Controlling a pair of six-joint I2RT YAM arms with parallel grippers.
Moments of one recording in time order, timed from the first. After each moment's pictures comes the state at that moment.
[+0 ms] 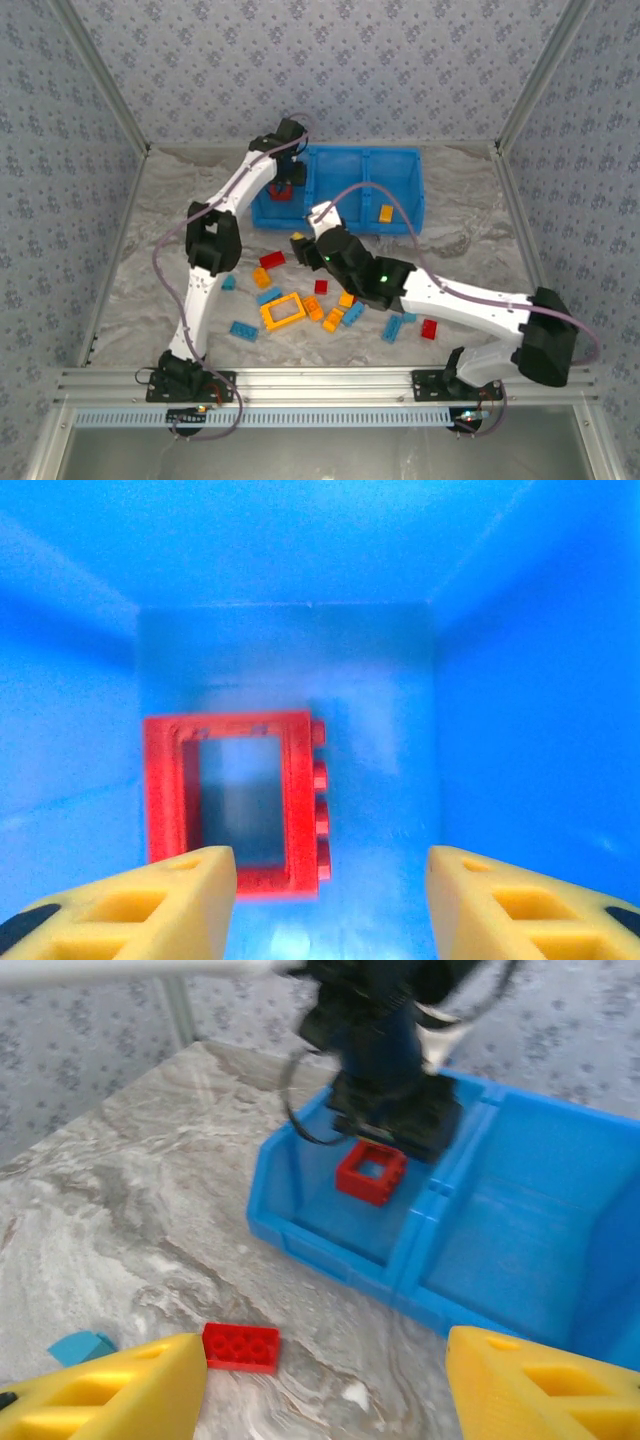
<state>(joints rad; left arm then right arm) -0.45 2.40 2.31 -0.97 -0.15 -0.33 1.07 1.33 1.03 -0.16 0.55 0.29</state>
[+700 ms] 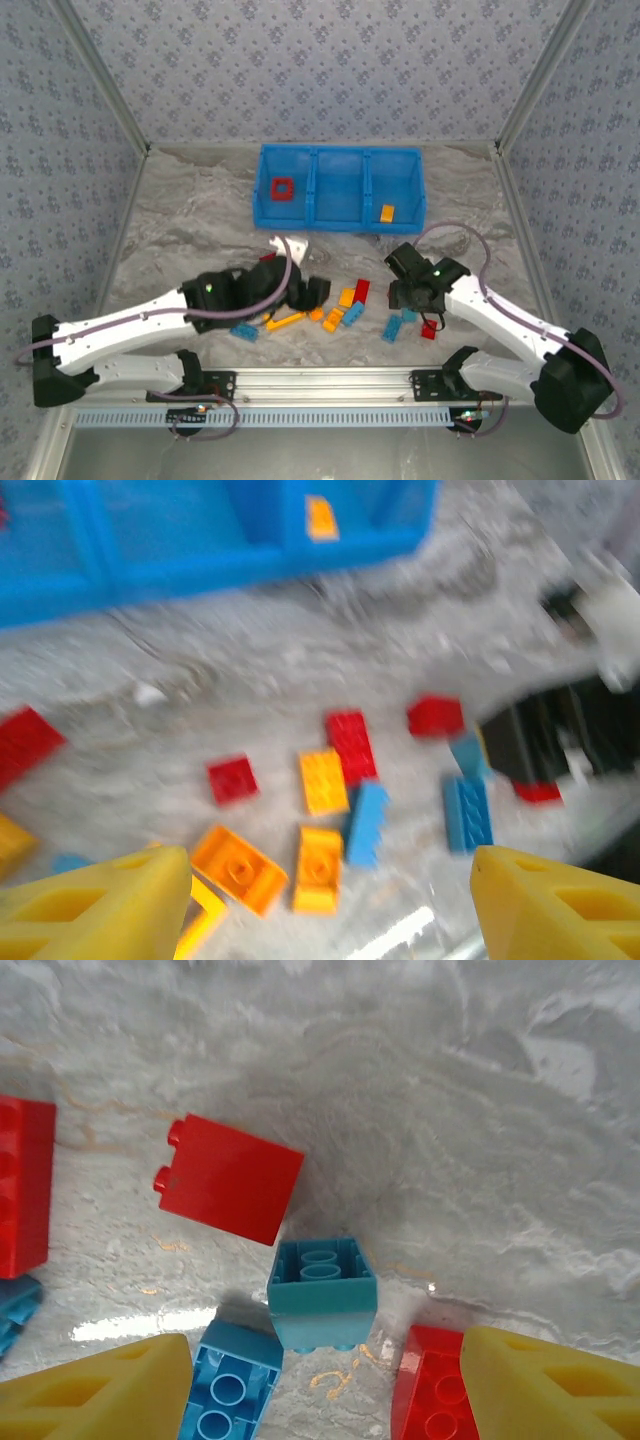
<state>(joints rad) -1.28 1.06 0.99 -0.65 -0.37 -0.72 0.64 1.12 0.73 -0.97 0.20 0.70</state>
